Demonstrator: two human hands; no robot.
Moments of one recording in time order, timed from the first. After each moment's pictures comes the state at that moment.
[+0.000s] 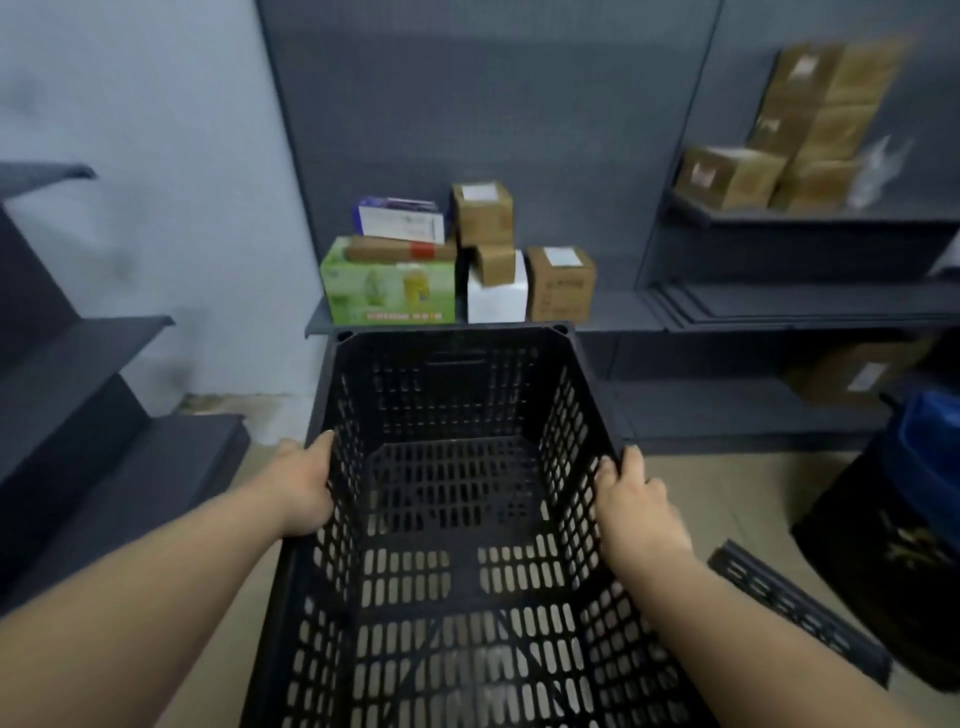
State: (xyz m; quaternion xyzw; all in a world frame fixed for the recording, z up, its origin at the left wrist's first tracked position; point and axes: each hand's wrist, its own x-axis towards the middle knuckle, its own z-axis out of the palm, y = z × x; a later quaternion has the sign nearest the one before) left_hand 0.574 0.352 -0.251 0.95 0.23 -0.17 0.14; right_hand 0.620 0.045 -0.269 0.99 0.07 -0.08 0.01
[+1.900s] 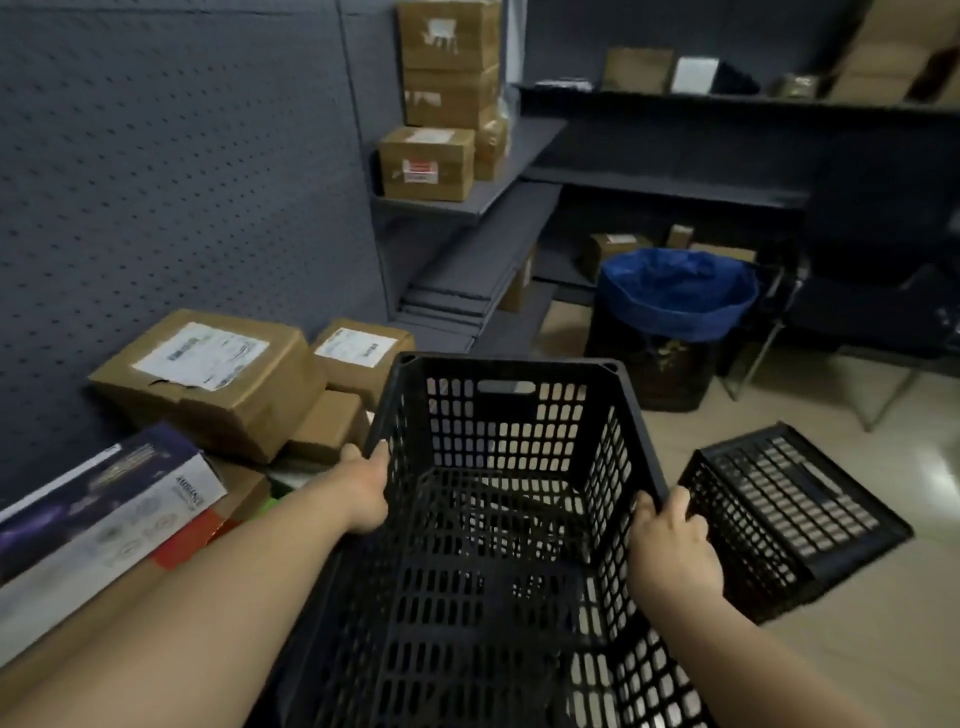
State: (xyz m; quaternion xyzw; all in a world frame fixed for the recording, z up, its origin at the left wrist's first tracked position) left_hand 1.331 0.486 -0.284 0.89 -0.36 -0.28 -0.08; right_hand 1.044 0.372 -0.292 0.81 -0.57 -0.10 -0.06
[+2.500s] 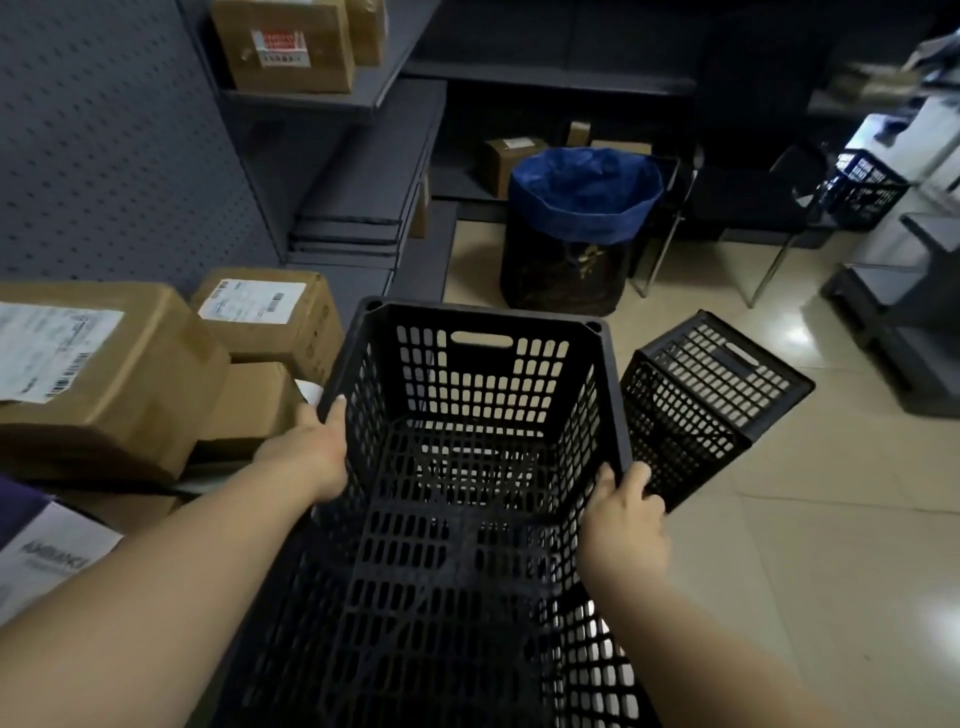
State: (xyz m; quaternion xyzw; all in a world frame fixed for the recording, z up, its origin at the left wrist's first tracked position) left_hand 1.403 0.447 -0.351 0.84 -0.46 -0.22 -0.18; right_hand 1.114 0.423 -0.377 0.69 -0.71 0.01 -0.12
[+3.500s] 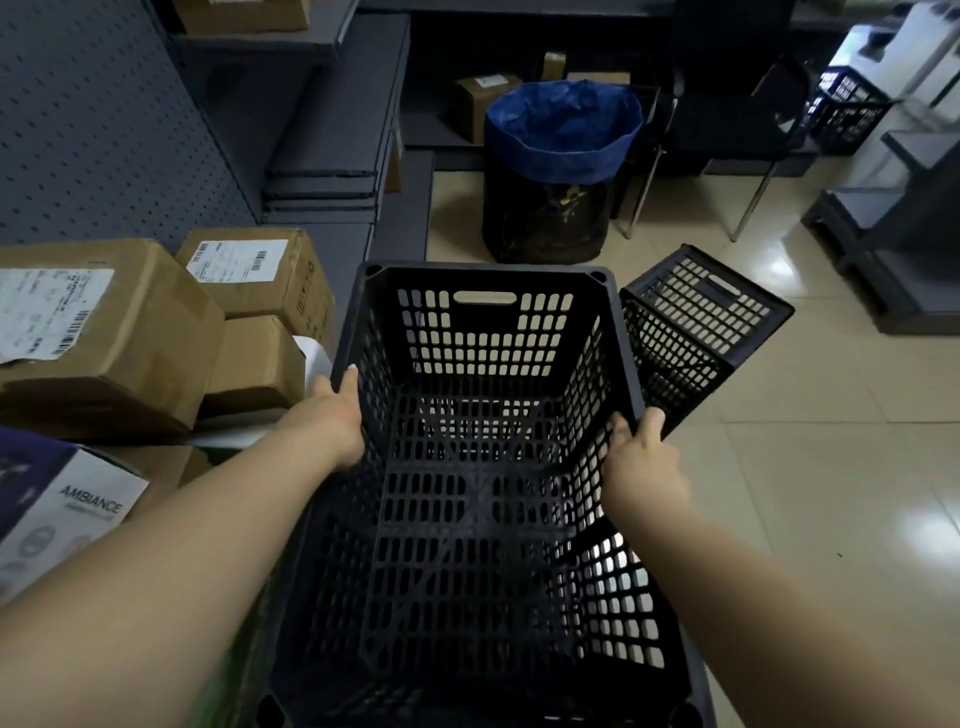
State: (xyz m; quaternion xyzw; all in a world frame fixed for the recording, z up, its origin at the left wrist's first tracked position) left_hand 1.380 0.471 -0.349 0.82 -0.49 -0.23 -0.18; right_hand 1.089 0.433 -0.385 0.56 -0.80 0.04 -0.20
